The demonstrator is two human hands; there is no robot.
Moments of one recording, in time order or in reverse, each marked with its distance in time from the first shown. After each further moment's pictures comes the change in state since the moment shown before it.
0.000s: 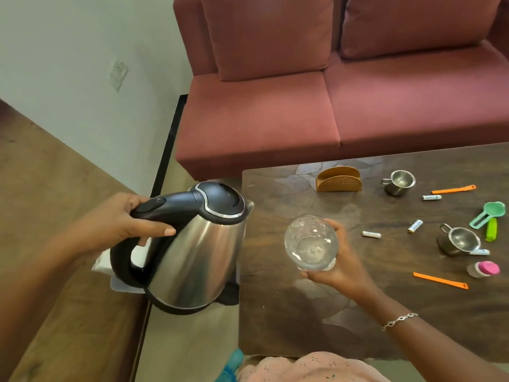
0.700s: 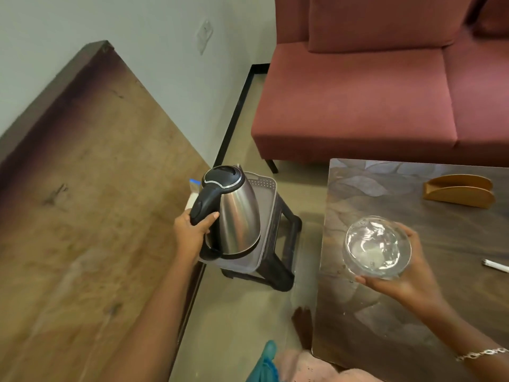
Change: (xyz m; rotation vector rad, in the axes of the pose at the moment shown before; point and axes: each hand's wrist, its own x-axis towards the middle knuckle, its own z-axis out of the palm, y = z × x) left_hand 0.062 -0.235 -0.005 -0.508 0.785 -0.197; right_hand 0.055 -0.036 0.116 -0.048 -0.079 0.027
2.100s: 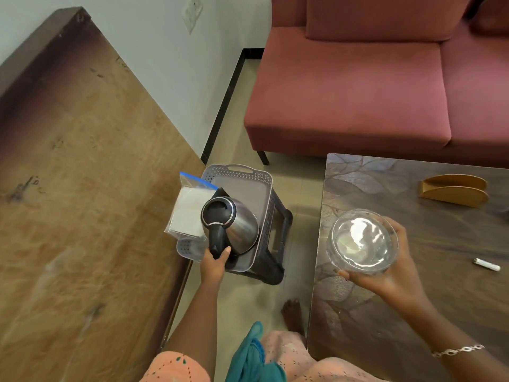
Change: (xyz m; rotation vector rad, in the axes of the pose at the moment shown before) left_hand -0.002 -0.131 0.053 0.063 -0.131 -0.426; right_hand 0.020 -0.037 0.037 0.088 0.028 0.010
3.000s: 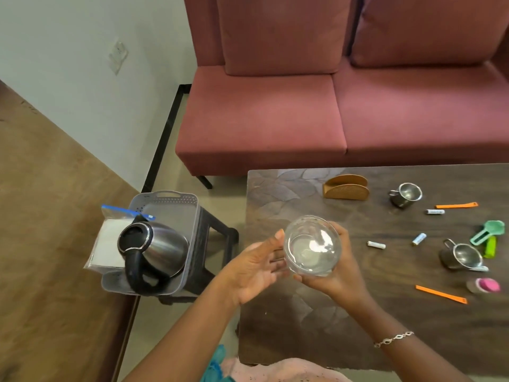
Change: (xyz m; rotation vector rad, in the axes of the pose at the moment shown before) left_hand -0.233 0.145 0.141 -0.375 -1.136 -0.101; right_hand -0.055 0.026 -0.111 -0.051 0.132 -0.075
